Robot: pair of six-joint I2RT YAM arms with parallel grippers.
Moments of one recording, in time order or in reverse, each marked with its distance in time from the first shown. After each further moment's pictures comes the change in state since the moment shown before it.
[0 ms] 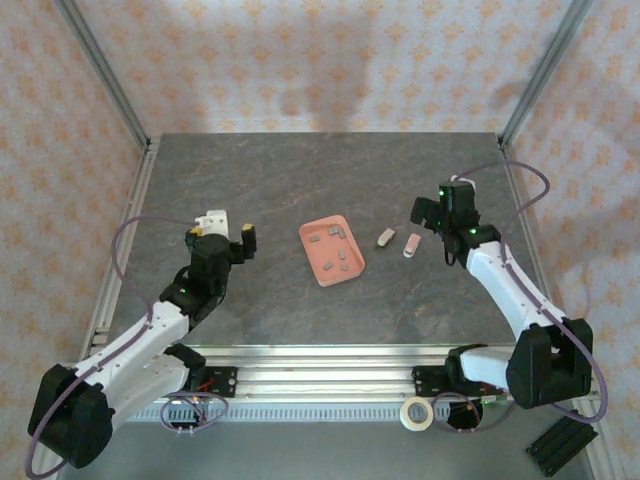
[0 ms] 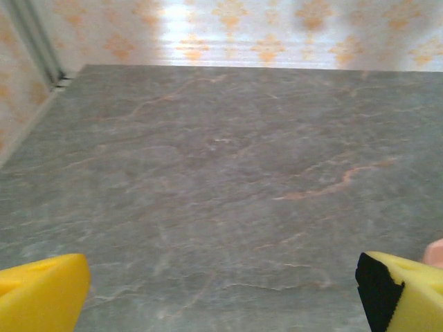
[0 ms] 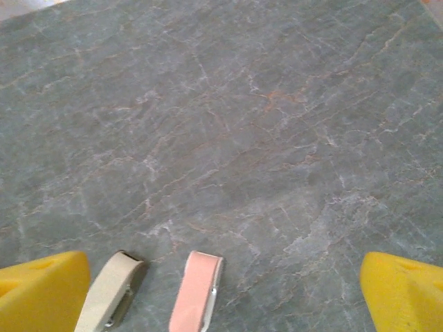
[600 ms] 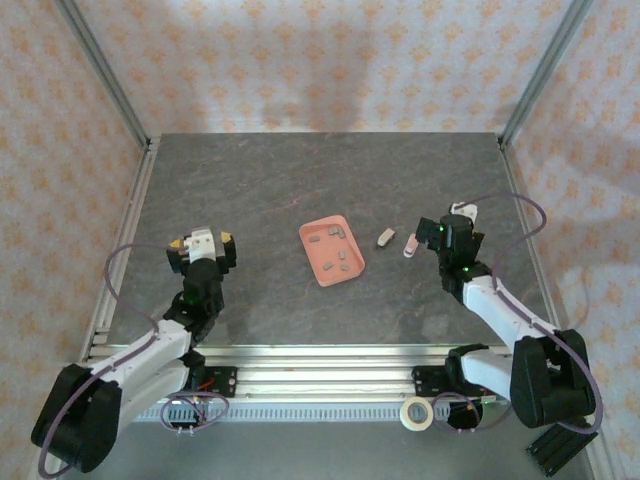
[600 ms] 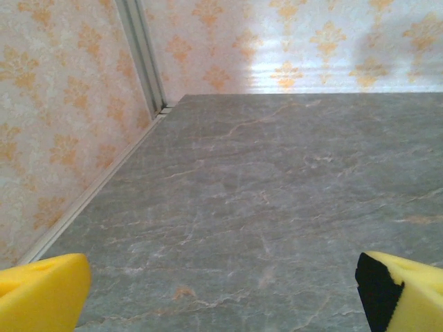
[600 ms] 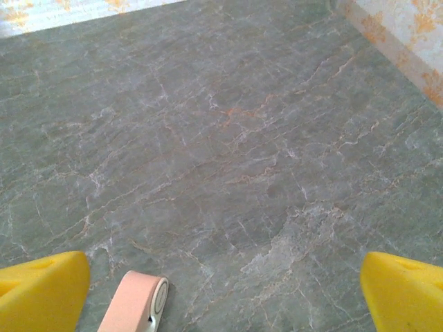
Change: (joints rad) left arm 0.069 0.015 -0.279 0.459 -0.189 0.178; right arm 0.000 -0.093 -0.362 0.464 0.116 -0.092
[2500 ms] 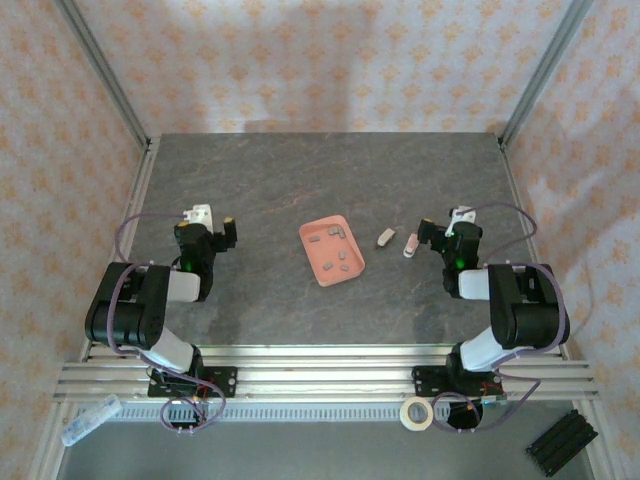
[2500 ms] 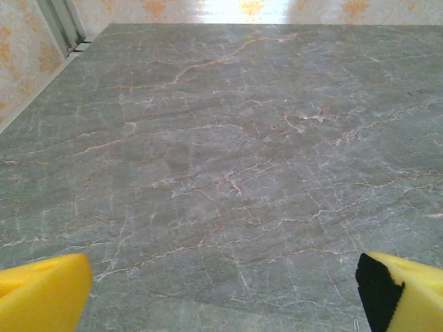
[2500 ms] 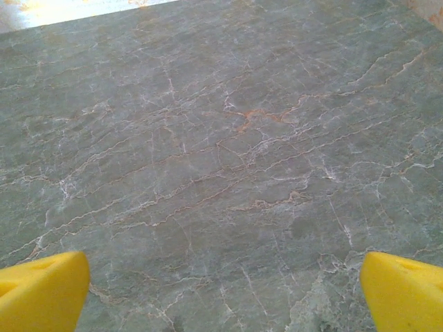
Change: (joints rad) left arm 0.336 0.642 0.217 0.274 0.523 -0.024; right arm -0.185 0.409 -0.109 0.618 -0.286 -0.127
